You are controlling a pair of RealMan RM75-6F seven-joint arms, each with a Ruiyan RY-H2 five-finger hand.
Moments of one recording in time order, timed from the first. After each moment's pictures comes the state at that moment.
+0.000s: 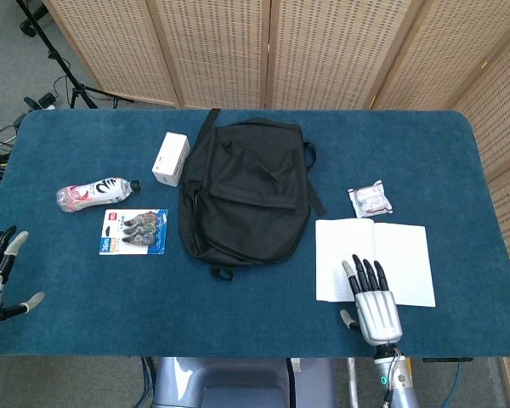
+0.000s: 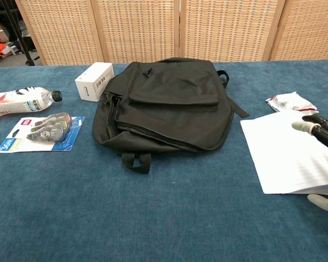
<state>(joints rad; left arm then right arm) -0.08 -1.18 -0.03 -1.45 1.58 1.57 -0.07 0.11 -1.66 0.06 -1.55 -1.52 1.41 -0.54</state>
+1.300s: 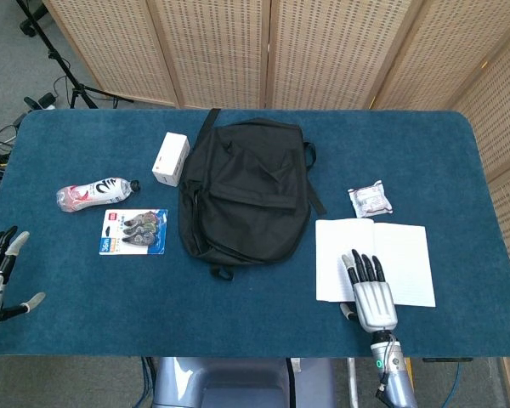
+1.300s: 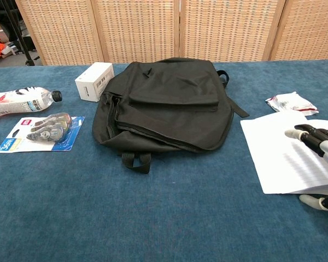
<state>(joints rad) -0.08 -1.18 -0.03 -1.45 1.59 1.58 -0.07 0.18 -1.71 0.09 -1.45 -1.40 1.34 -0.51</state>
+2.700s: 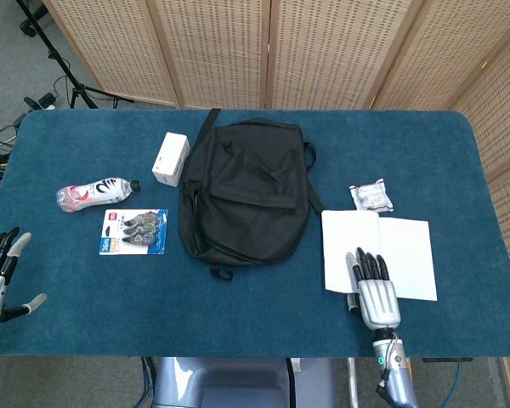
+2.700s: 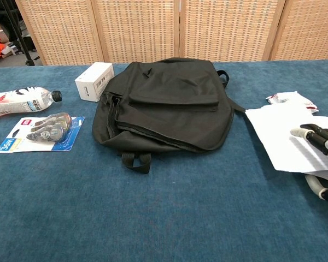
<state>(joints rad) -0.08 -1.18 -0.02 -1.46 1.60 1.58 -0.07 0.19 -1.73 0.08 -1.41 -1.36 1.36 -0.45</state>
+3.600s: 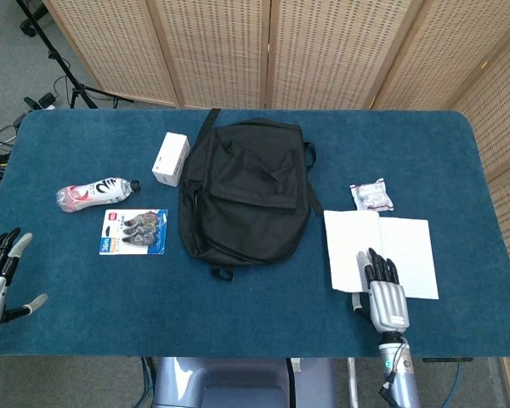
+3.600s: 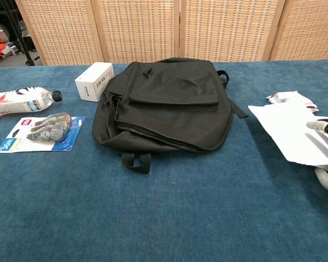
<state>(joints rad) -0.08 -1.18 -0.02 -1.46 1.60 1.59 -0.06 0.15 -1.70 0.10 -1.49 -1.33 1.40 -0.31</state>
